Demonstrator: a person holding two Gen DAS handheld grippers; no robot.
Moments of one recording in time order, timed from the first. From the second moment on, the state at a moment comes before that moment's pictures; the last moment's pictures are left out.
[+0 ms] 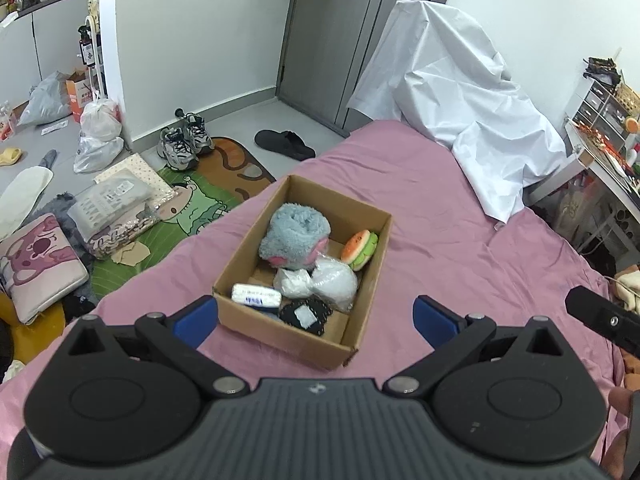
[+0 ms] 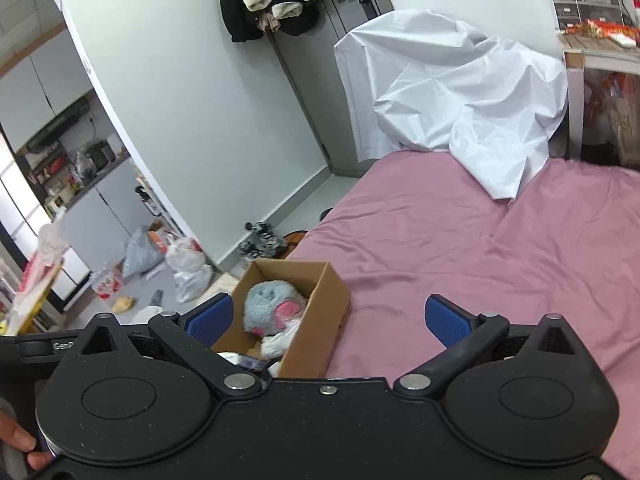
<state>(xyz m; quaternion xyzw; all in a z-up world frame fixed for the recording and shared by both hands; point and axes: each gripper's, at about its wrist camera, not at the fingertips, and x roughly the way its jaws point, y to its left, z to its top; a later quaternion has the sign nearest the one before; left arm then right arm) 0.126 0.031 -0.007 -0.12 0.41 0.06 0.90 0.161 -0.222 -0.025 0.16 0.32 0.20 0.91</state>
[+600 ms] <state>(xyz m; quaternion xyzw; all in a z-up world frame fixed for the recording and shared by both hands) 0.088 0.022 0.008 -0.10 0.40 0.07 0.91 0.114 -0.231 -0.025 0.17 0.30 0.20 0.92</state>
